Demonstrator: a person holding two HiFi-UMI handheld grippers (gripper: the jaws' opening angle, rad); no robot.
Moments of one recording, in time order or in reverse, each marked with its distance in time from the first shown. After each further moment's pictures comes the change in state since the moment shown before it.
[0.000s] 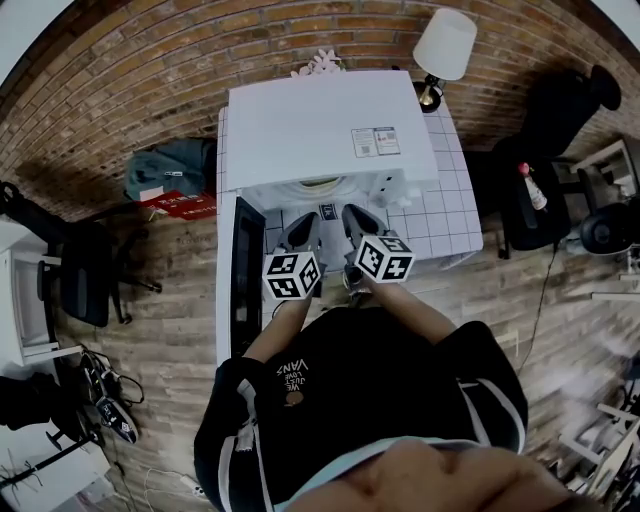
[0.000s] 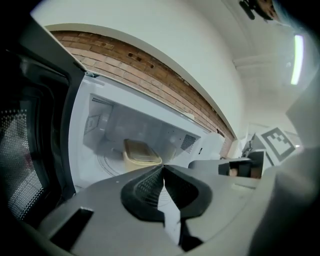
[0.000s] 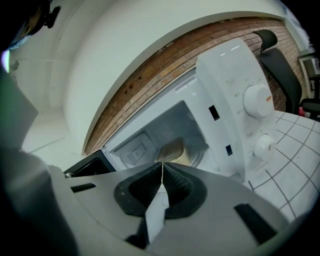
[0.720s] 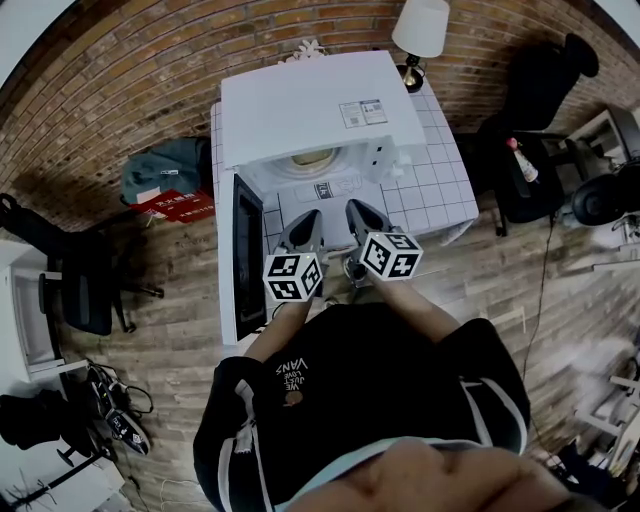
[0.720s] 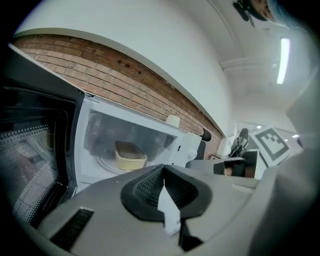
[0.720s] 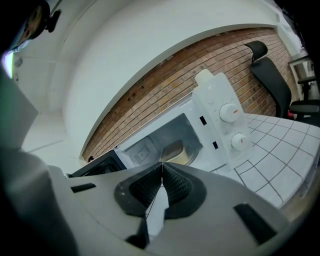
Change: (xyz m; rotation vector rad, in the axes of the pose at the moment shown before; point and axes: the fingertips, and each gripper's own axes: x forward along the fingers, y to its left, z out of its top) left arm -0.056 -0.041 -0.009 0.069 -0.013 -0.101; right arm -0.064 0.021 -0.014 0.006 -0.079 -0.040
